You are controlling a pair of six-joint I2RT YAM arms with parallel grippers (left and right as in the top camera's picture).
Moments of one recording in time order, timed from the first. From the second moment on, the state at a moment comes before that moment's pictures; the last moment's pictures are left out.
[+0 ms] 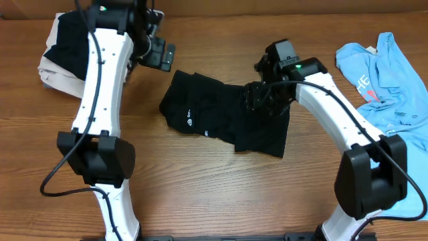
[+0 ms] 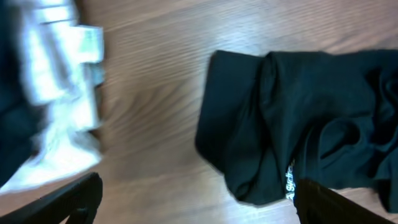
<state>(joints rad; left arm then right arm) -0.12 2.13 2.26 -1.41 0.05 0.13 0.31 1.86 1.49 -0.94 -0.35 0.29</state>
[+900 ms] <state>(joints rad) -0.08 2.13 1.55 -0.83 0.30 0.39 0.21 1.86 1.39 -0.95 -0.26 0.31</state>
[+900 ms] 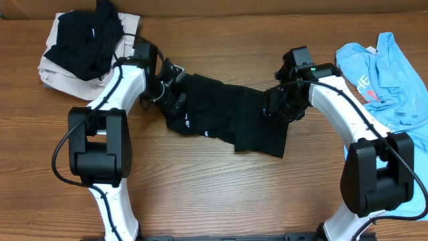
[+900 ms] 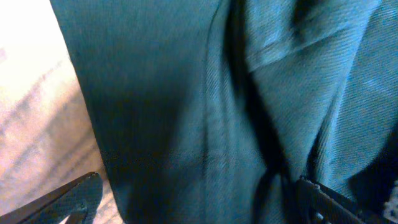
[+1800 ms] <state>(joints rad) -0.13 2.13 1.51 -0.83 0.50 0.33 0.21 1.86 1.39 -0.95 -0.23 0.35</state>
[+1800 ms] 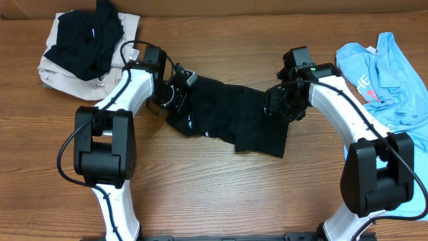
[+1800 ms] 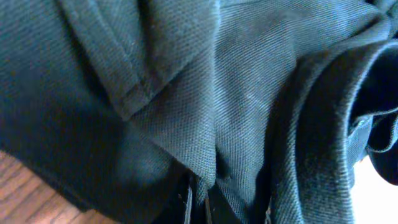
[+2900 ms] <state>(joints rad) -0.19 2.13 2.23 -1.48 0.27 0.26 0.27 1.86 1.17 -0.42 -0.63 0.64</state>
